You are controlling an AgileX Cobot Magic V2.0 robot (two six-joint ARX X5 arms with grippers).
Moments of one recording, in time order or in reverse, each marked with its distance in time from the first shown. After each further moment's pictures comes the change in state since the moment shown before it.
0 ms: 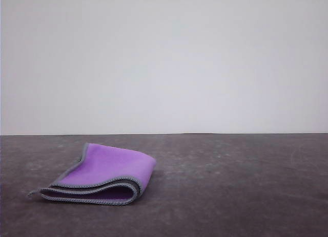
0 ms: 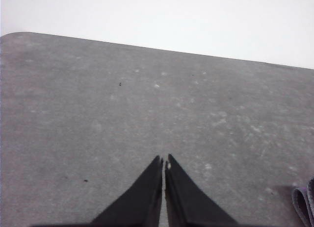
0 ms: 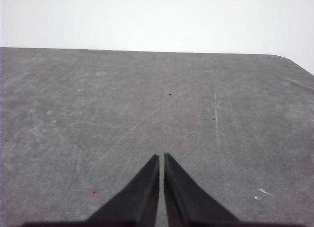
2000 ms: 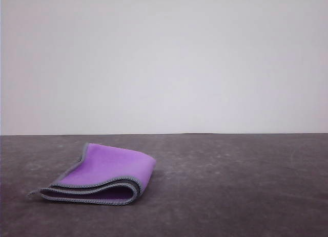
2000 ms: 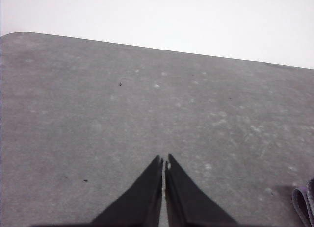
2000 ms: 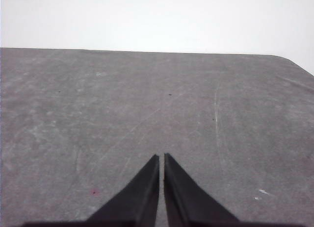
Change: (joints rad) left_arx 0.000 0.000 0.000 0.000 0.000 0.000; right_arx 0.000 0.000 0.000 0.001 0.000 0.000
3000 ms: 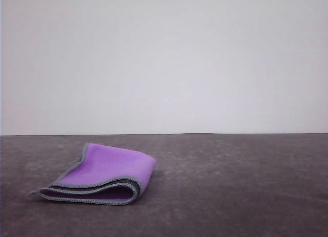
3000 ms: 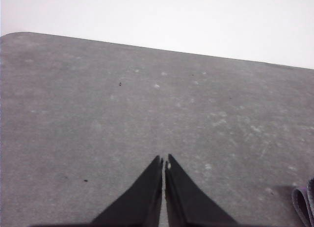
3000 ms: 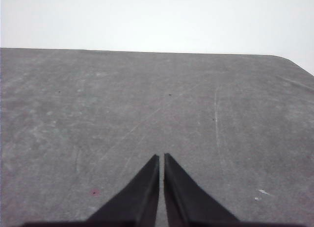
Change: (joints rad) left_arx 0.000 0.000 0.000 0.000 0.000 0.000; right_arx 0.000 0.000 0.000 0.000 0.000 0.000
